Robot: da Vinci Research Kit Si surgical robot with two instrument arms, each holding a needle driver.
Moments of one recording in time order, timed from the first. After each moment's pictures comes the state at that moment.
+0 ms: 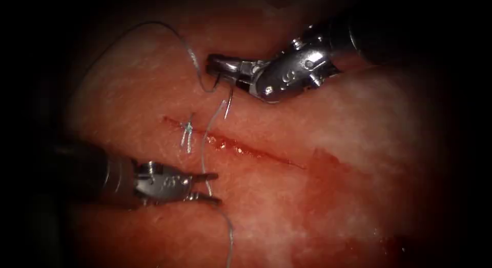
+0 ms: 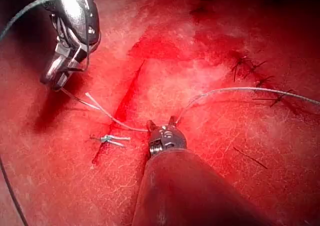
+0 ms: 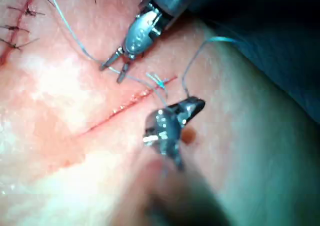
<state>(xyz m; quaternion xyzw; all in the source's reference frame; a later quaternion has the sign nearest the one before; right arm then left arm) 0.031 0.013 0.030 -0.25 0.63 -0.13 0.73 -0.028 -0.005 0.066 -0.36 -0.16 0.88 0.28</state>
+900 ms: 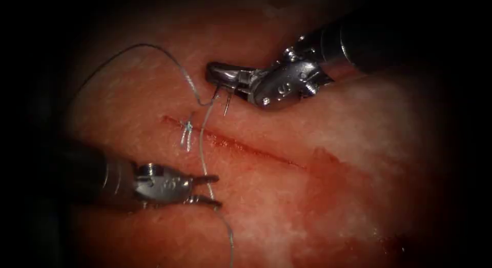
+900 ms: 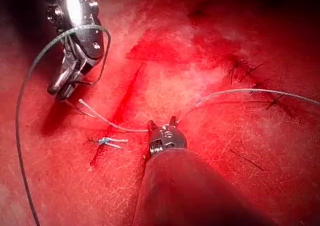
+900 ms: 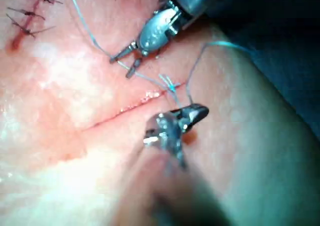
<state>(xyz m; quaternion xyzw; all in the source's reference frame) 0.031 0.011 0.032 -0.29 0.63 -0.17 0.70 -0.029 -0.005 0.065 -0.37 -0.16 0.87 0.28</state>
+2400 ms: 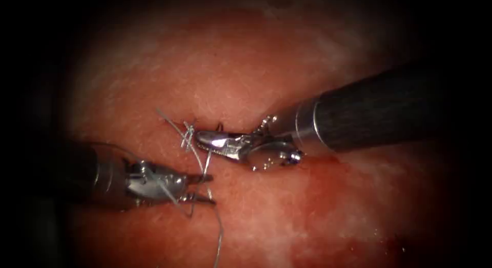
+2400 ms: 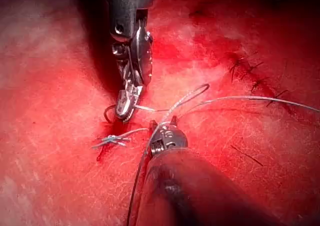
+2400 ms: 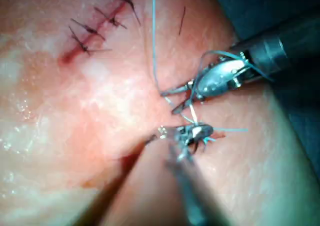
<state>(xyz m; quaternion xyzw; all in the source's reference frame) 0.032 0.001 0.034 -0.35 0.61 -0.29 0.65 -0.028 -0.005 0.064 -0.36 -0.18 0.87 0.29</state>
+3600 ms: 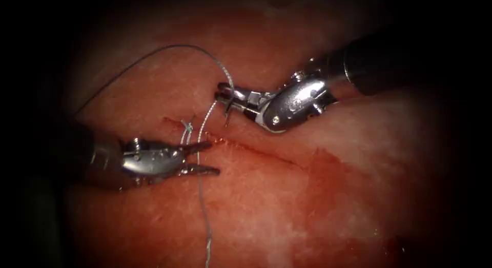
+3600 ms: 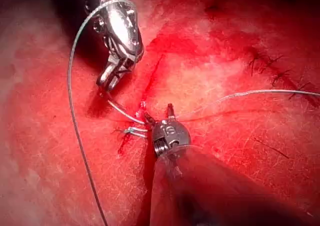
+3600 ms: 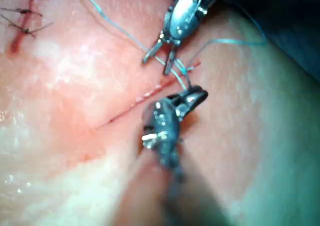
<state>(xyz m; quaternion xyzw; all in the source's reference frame) 0.030 0.008 0.034 -0.21 0.67 -0.02 0.72 -0.027 -0.001 0.066 -0.40 -0.11 0.84 0.36</state>
